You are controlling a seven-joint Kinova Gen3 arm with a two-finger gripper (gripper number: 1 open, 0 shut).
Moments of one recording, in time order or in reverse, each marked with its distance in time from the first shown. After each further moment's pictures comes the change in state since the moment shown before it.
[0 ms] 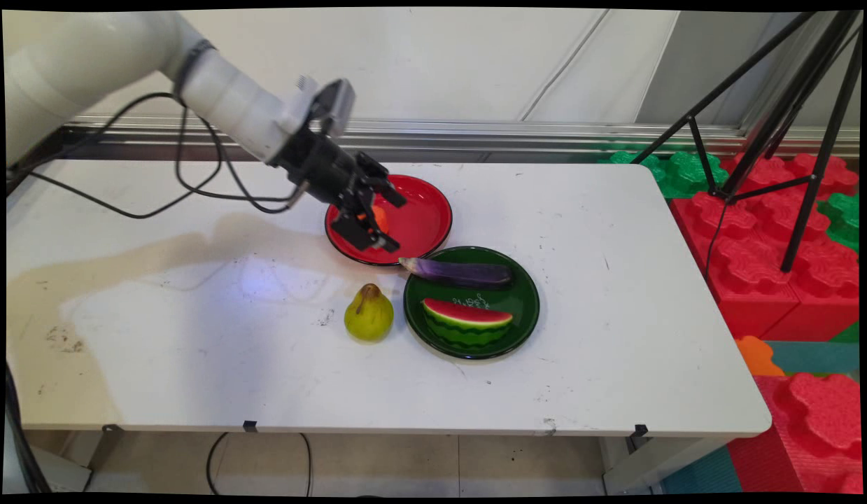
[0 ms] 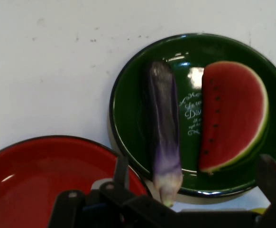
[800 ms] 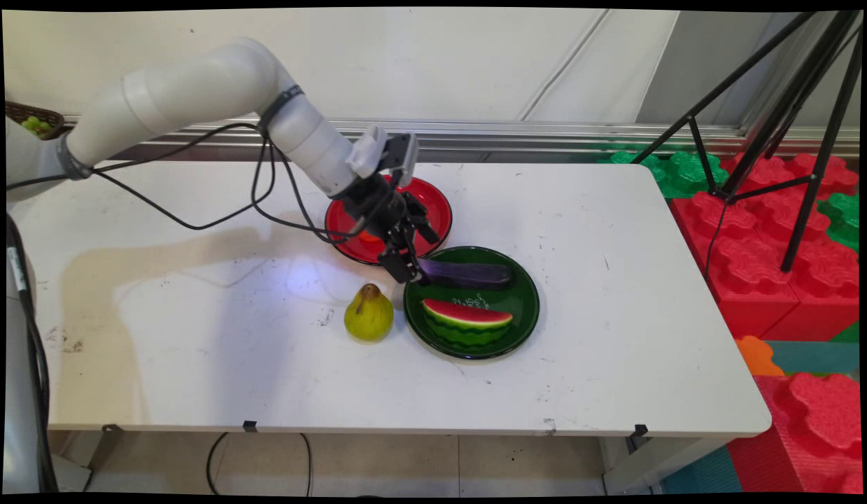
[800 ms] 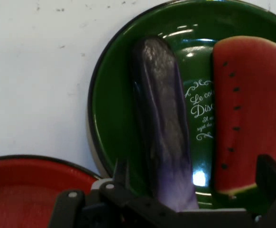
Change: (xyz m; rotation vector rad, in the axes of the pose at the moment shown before) arm 0.010 -0.017 0.096 -0.073 -0.107 0.023
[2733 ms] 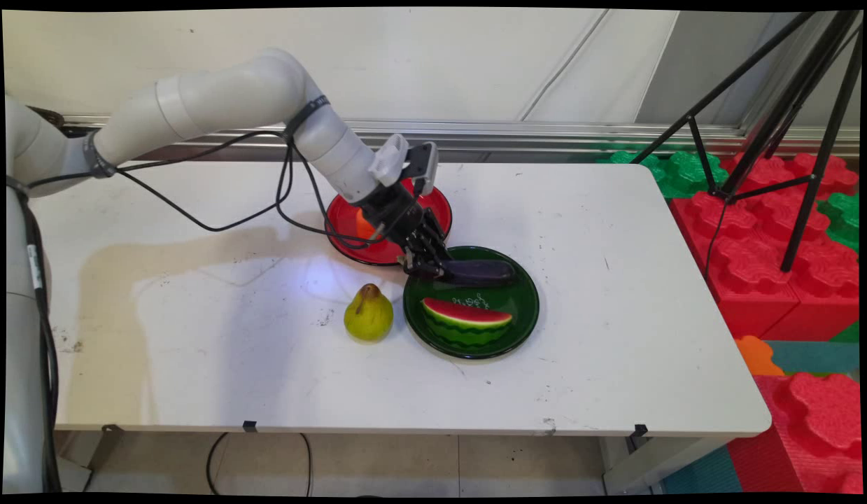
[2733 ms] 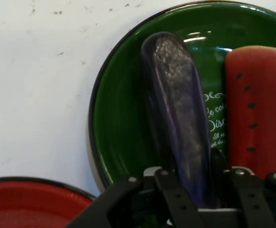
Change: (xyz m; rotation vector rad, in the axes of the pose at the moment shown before) arm 0.012 -0.006 0.026 -0.004 -0.014 -0.011
